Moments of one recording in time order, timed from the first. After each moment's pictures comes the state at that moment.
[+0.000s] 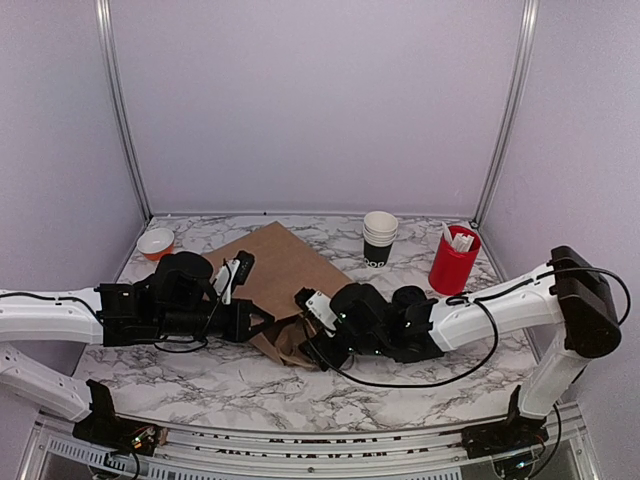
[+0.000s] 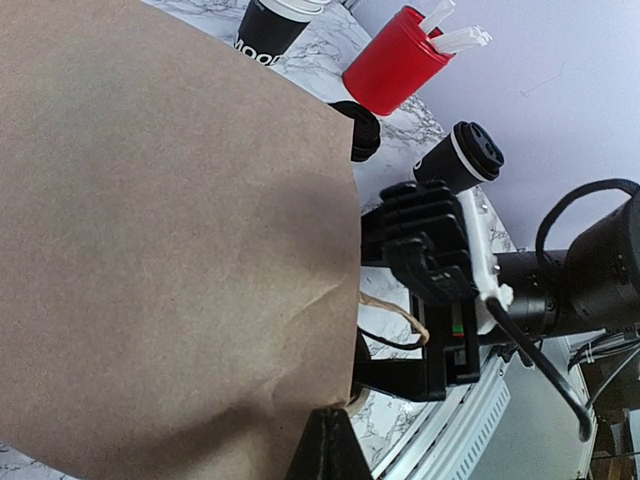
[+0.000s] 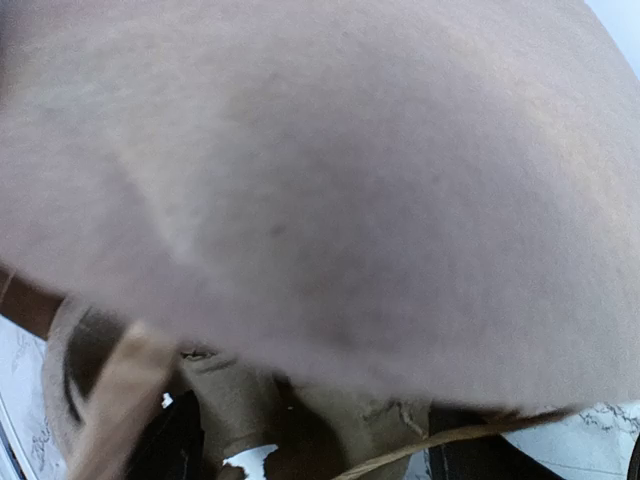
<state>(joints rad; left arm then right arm) -1.04 1.18 0.74 -0.10 0.03 -0.68 1.14 1.67 0.92 0.06 0.19 0.14</state>
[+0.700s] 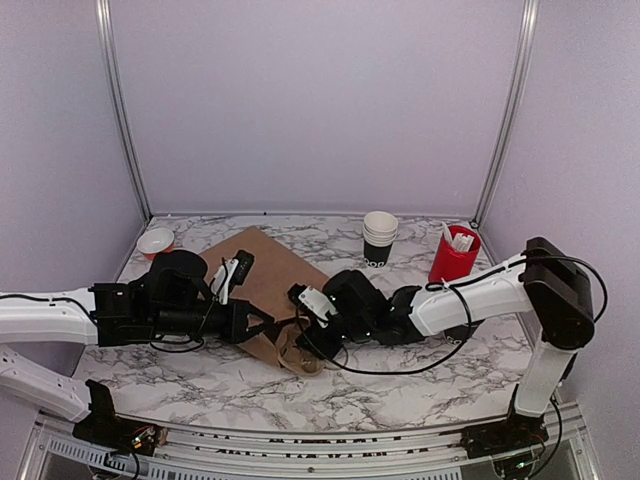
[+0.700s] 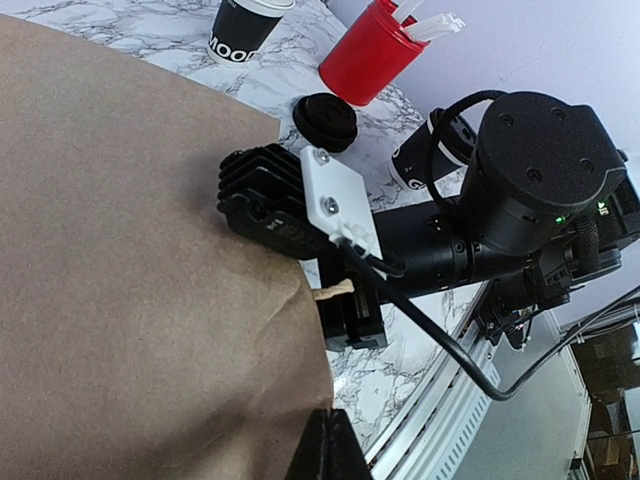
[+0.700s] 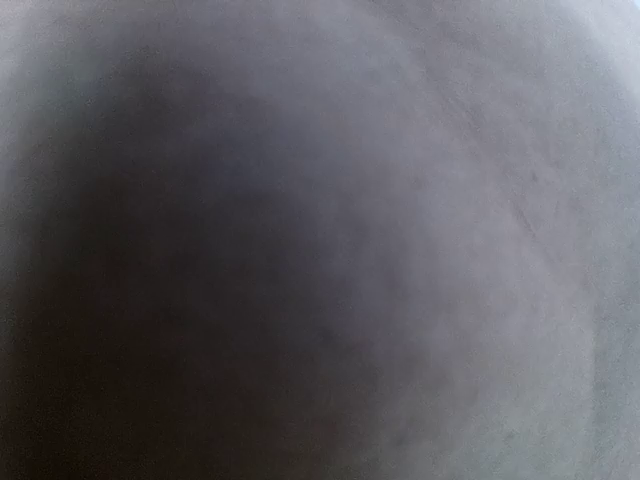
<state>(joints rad) -1.04 1.15 0.74 -0.12 0.08 -0.65 1.04 1.82 1.03 0.04 -0.01 0.08</state>
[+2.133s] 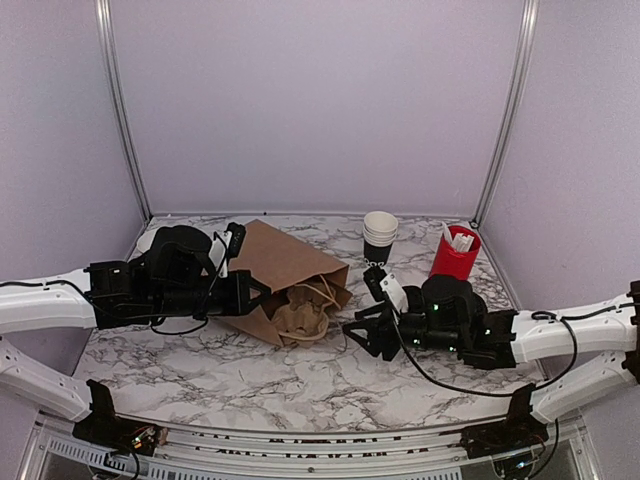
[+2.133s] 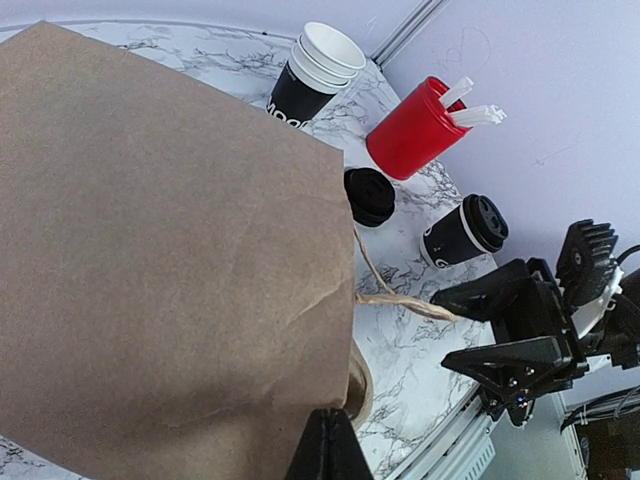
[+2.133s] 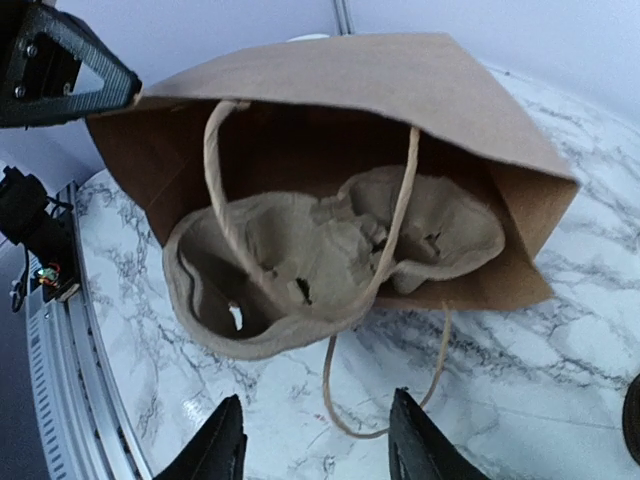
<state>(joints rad) -1.04 1.18 0.90 -0.24 -0.12 -0.75 1.02 1.19 0.58 0.22 0.00 0.22</state>
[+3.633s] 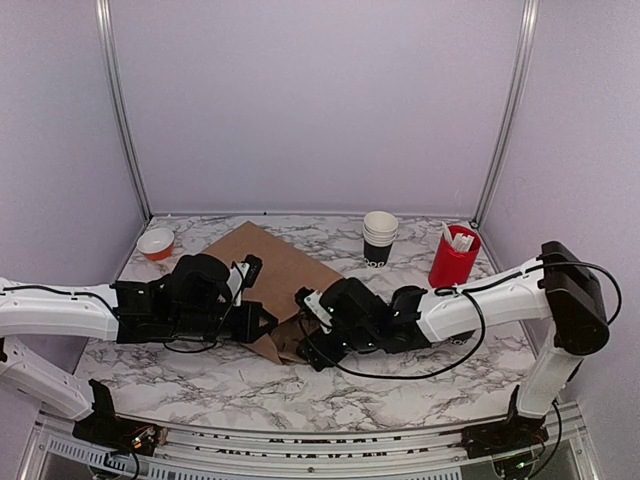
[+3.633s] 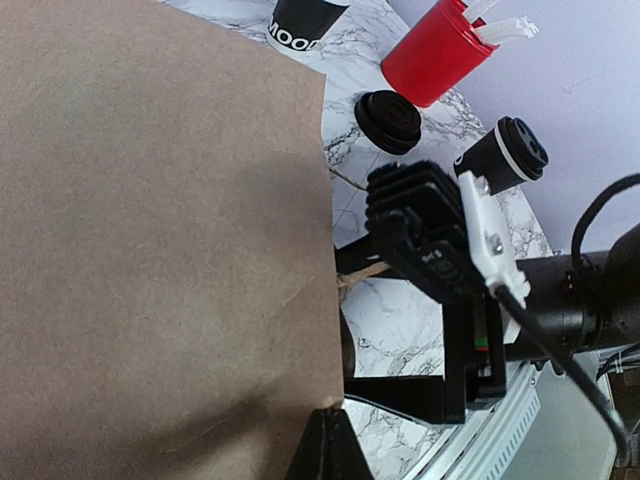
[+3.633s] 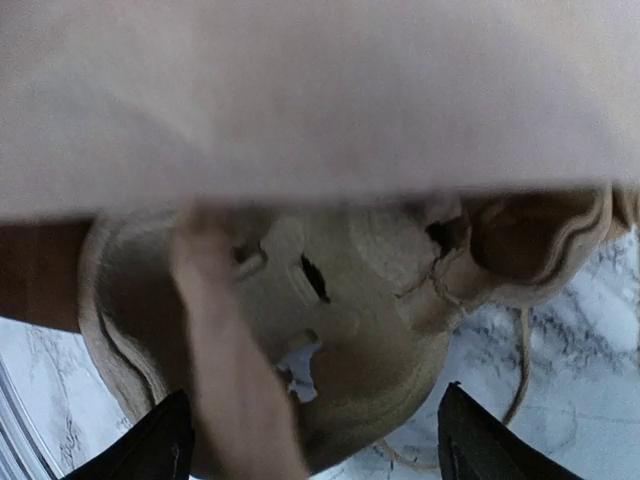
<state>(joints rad) -1.04 1.27 0.77 -0.13 -0.03 -0.68 1.10 1.74 1.02 -0.09 0.11 0.29</state>
